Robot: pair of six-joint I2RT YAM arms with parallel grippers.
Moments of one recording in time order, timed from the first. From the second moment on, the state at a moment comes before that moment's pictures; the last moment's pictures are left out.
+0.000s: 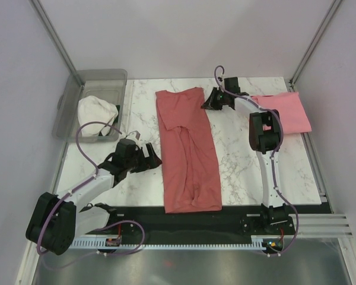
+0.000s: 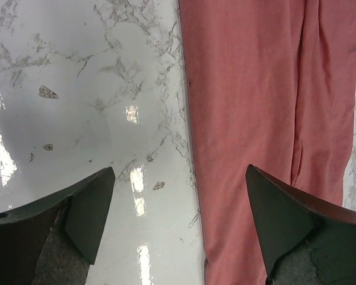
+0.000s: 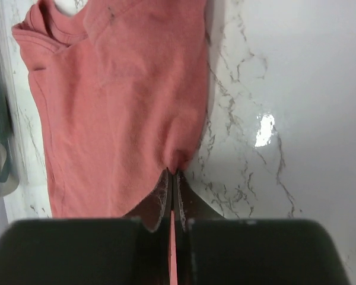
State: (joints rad) left arm -0.40 1.12 0.46 -0.08 0.12 -0.60; right arm 0.18 2.53 2.01 -0.24 -0.51 0.52
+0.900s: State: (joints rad) left arm -0.40 1.26 0.56 -0.10 0.18 -0.60; right arm 0.23 1.83 1.19 -0.20 -0.22 0.52
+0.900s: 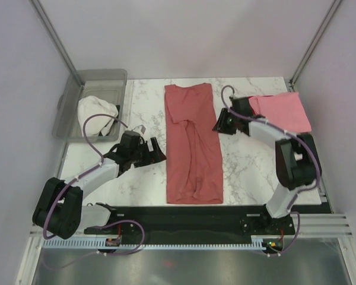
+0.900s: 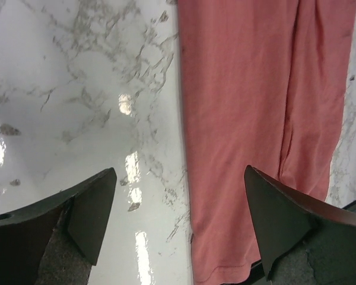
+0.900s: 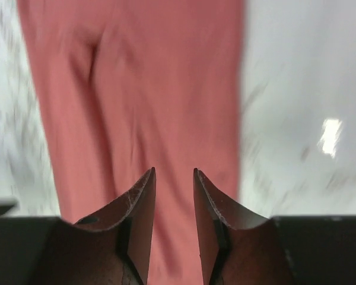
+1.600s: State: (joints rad) left arm -0.46 1.37 0.63 0.04 0.17 -0.56; right arm 0.95 1.30 0.71 -0.30 -0.06 0.60
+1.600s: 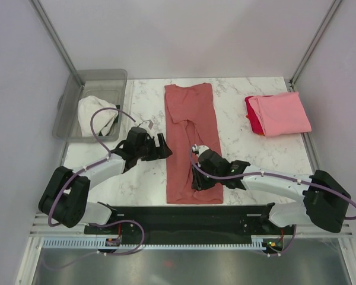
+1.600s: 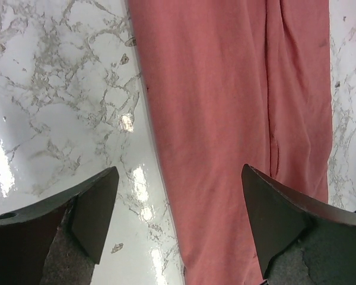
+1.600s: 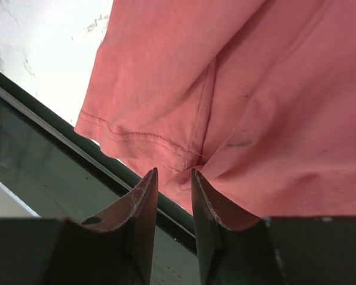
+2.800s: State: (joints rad) left arm -0.48 1.39 0.63 0.06 0.17 -0.54; right arm 1.06 1.52 0.78 -0.29 0.05 0.61
